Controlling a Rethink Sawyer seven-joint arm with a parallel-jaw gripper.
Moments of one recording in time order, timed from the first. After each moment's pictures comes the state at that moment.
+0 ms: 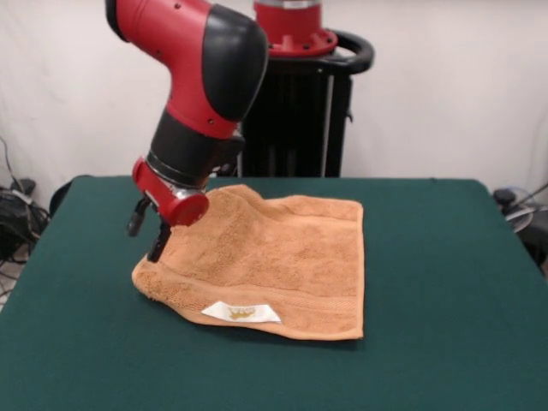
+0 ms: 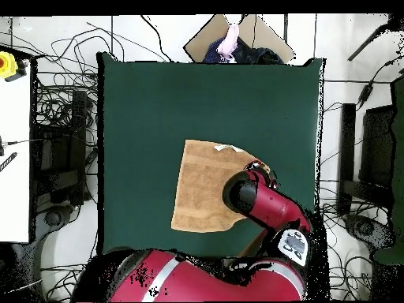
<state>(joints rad) -0.17 -0.40 -0.41 1.75 0.18 -0.02 2.11</state>
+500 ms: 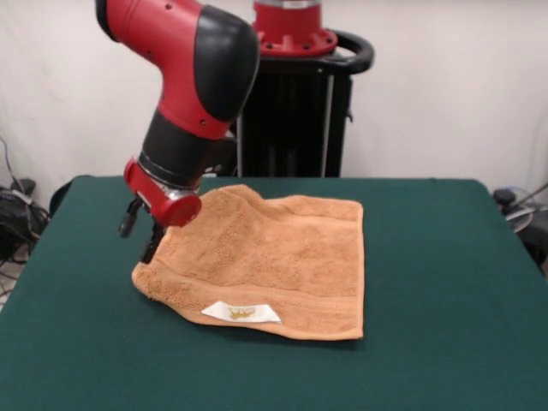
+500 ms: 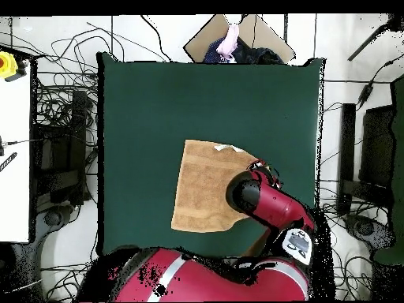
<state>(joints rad) -0.18 -0.39 -0.41 1.74 0.15 -0.02 2.11</state>
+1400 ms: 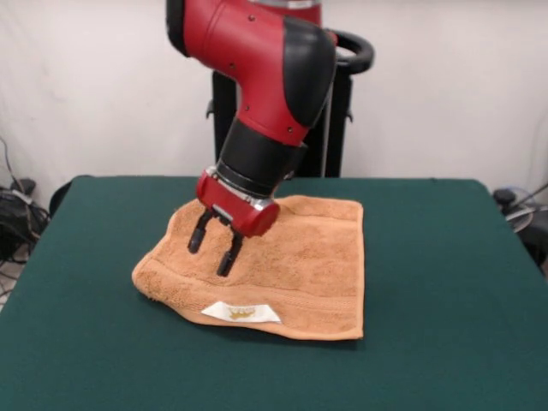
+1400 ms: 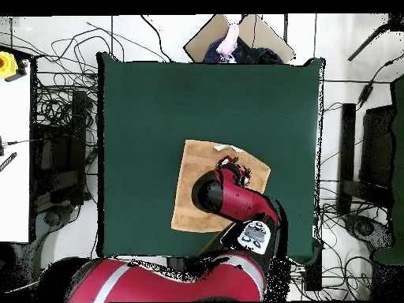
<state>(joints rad) -0.04 -0.39 -0.38 1.78 0.15 -0.09 2.11</state>
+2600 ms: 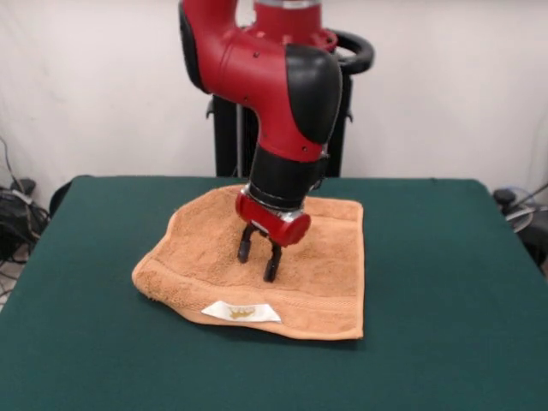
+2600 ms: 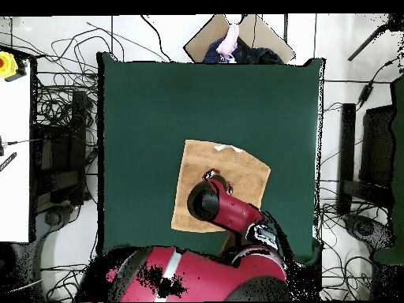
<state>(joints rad) -0.19 -0.39 -0.15 1.92 0.16 -0.14 2.11</state>
